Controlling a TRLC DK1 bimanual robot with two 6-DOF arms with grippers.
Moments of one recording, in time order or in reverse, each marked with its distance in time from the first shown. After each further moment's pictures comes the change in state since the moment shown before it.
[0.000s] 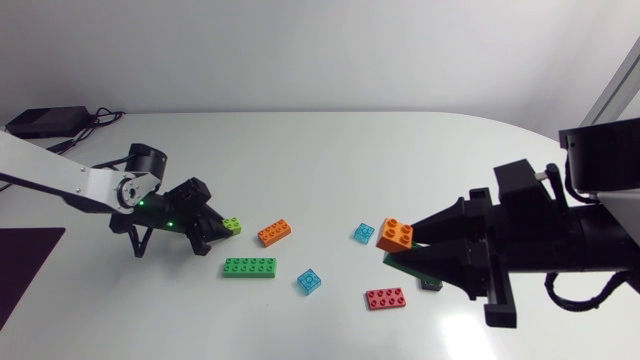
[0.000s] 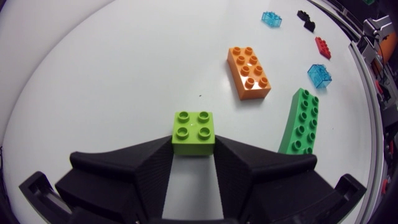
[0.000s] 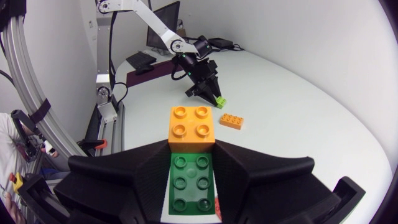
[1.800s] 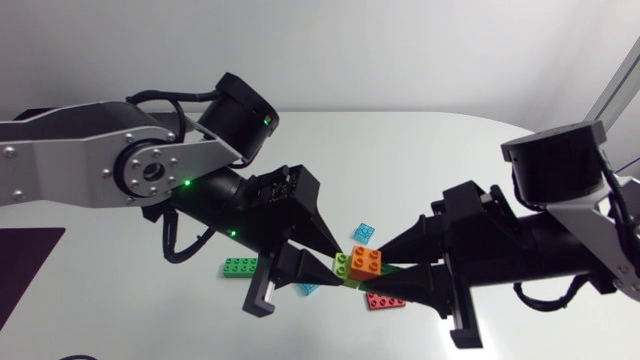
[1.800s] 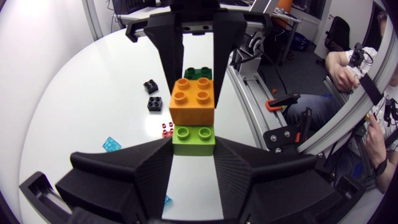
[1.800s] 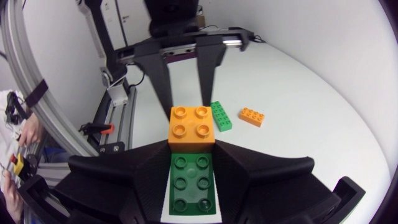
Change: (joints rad) left arm -0.697 -0.406 0.179 -0.481 0.138 -0.072; right arm 0.159 0.113 0.014 0.045 0.066 -0.031
